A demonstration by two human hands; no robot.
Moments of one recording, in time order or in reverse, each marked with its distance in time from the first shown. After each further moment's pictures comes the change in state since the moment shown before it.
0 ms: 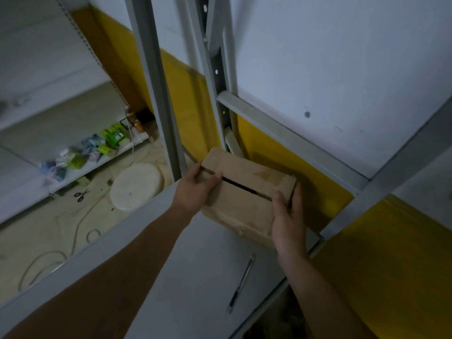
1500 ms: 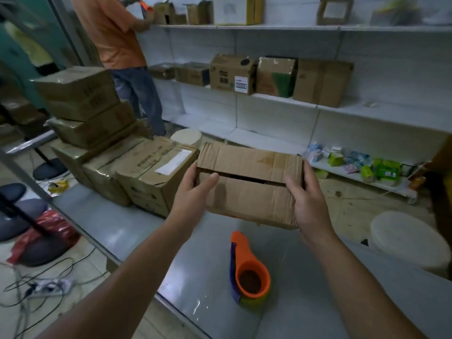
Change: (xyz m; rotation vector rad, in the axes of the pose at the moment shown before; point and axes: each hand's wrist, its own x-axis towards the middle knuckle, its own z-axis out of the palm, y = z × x) left_hand -0.486 -0.280 -0.554 -0.485 1.144 0.007; right_hand -0.517 0.090 0.481 -0.171 -1.311 -0.307
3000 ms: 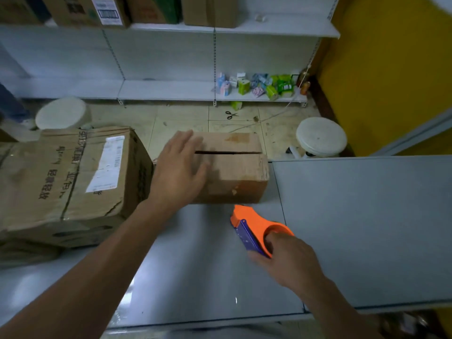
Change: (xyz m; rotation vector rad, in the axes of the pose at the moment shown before) left_hand 0.157 -0.085 -0.032 0.895 -0.519 0.664; right_hand -0.103 0.106 0.100 -1.293 -0.031 0.492
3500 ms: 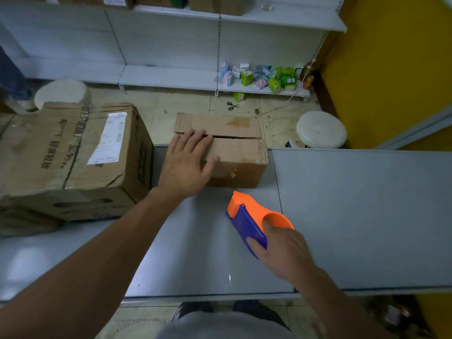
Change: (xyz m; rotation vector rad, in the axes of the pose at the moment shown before) left_hand -0.018 -0.014 0.046 0.160 -0.080 0.014; right_hand -0.017 0.003 0.007 -0.115 0.107 -0.140
